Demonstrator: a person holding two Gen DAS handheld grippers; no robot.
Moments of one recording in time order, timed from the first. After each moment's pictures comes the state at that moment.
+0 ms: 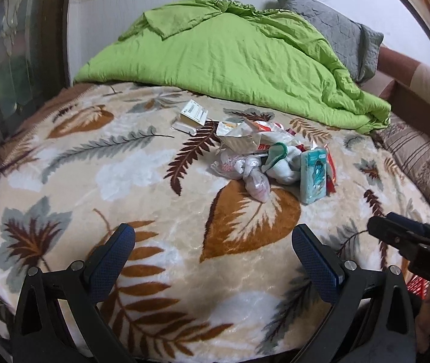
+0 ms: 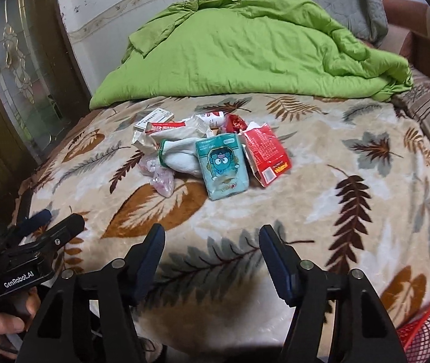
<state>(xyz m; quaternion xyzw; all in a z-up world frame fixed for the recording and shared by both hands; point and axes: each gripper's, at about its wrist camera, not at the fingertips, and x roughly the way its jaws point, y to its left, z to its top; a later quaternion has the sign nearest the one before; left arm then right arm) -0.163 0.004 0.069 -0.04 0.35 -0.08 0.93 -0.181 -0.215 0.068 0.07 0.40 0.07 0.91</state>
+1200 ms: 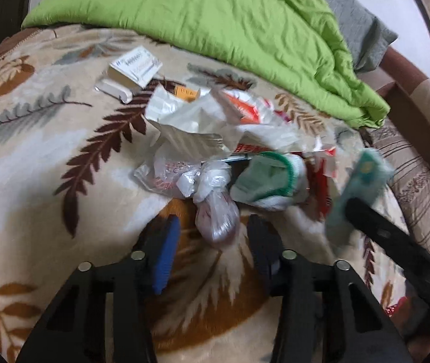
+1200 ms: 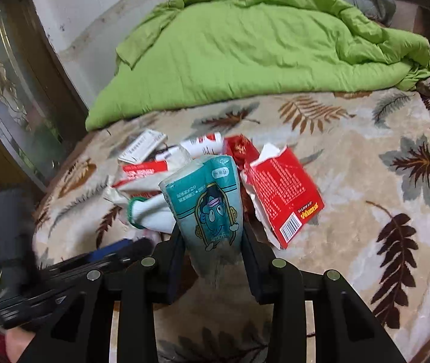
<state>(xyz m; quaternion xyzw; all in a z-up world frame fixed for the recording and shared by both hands) -0.033 -0.045 0.018 -0.12 0.46 -0.16 0.87 -0.084 -0.234 0.051 0.13 0.39 0.09 0.91</state>
